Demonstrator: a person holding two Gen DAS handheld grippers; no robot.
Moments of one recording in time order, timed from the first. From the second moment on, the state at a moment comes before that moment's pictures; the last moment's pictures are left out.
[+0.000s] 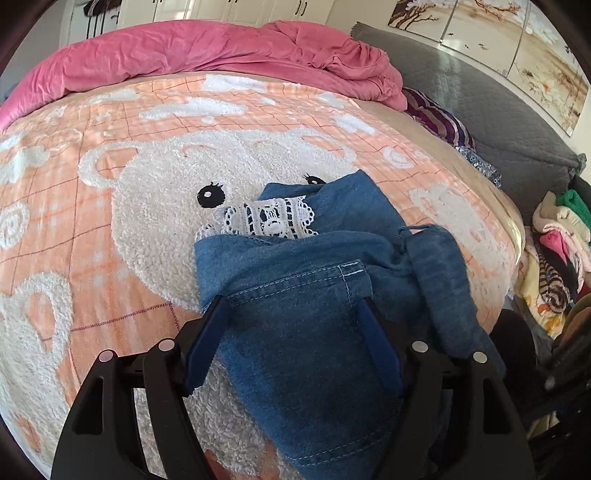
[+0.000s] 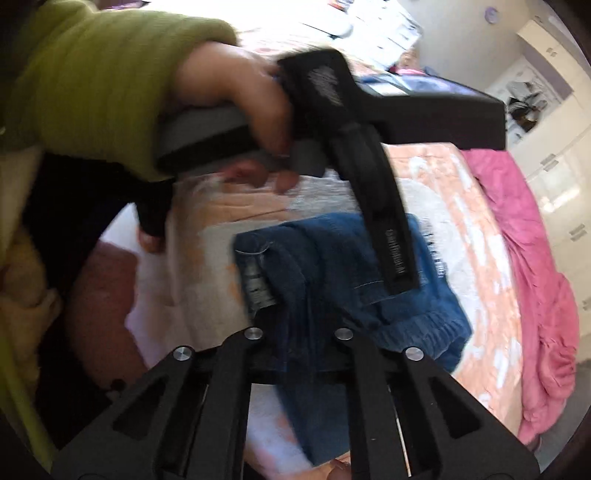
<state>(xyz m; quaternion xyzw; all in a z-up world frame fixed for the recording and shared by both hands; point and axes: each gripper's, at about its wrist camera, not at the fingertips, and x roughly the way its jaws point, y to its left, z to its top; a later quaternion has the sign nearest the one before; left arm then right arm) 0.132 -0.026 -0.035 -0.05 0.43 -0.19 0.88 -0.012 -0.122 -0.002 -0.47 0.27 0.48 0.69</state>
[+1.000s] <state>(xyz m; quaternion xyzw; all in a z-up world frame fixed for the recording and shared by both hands) 0.134 -0.027 -0.034 -0.06 0.43 -0.20 0.88 0.036 -0.165 0.007 -0.13 0.41 0.37 0.83</state>
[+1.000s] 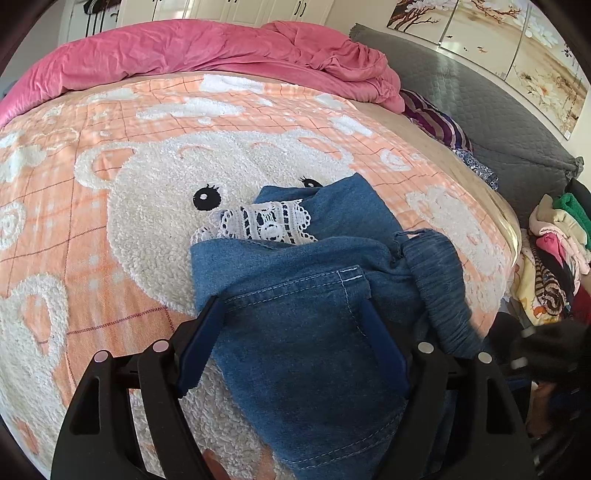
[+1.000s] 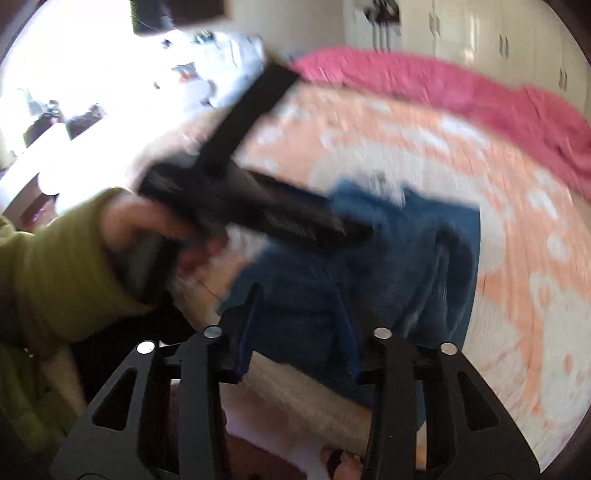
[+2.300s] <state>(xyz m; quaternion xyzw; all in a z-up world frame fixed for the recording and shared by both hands) 0.057 -0.030 0.041 -0.04 0.34 -0.16 0.92 0.023 -0.231 0.056 -0.03 0.33 0.31 0.89</state>
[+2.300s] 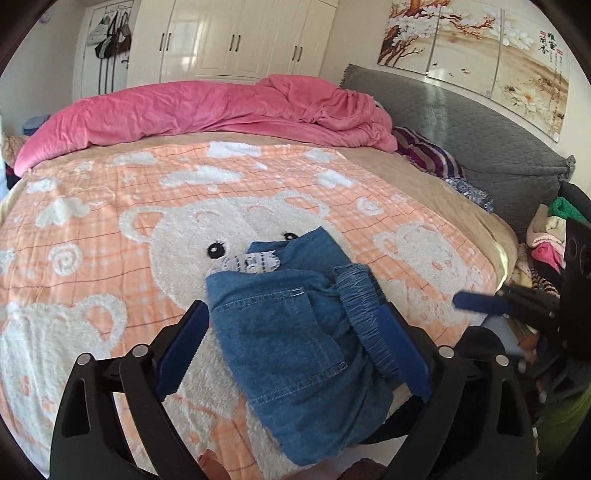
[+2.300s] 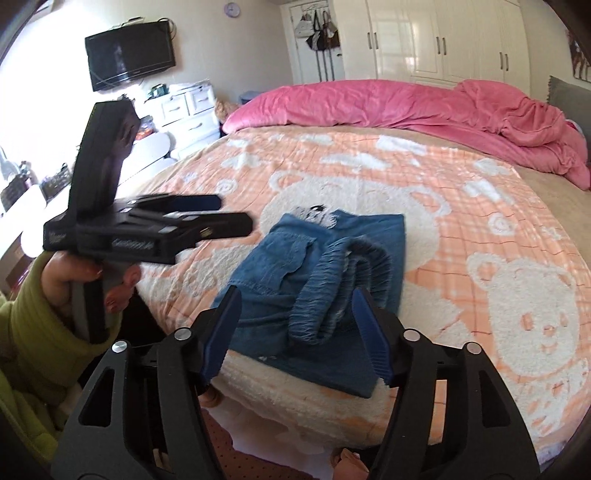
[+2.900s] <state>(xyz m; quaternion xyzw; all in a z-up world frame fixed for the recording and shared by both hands) 0.073 -0.003 -0.005 -0.09 0.40 -0.09 0.91 0.094 -0.264 0.019 0.00 0.39 0.22 0.89</state>
